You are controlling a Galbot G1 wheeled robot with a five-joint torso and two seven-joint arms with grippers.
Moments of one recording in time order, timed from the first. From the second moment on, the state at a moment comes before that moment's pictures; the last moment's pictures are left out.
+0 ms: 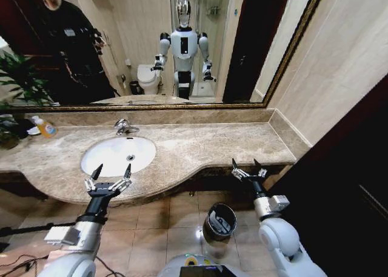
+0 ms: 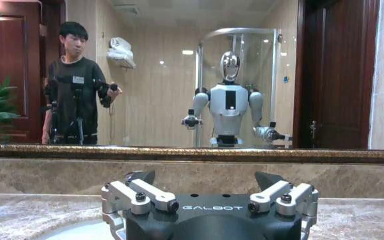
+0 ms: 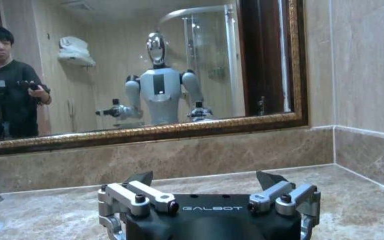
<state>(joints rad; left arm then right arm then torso) 1.84 -1.36 -0.82 -2.47 -0.37 0.04 0.05 -1.57 1.28 0.55 2.21 0.35 -0.01 0.13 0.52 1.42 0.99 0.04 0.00</state>
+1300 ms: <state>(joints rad) 1.84 -1.36 -0.82 -2.47 -0.37 0.04 0.05 -1.58 1.29 0.57 2.20 0.31 -0.01 0.13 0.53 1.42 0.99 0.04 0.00</state>
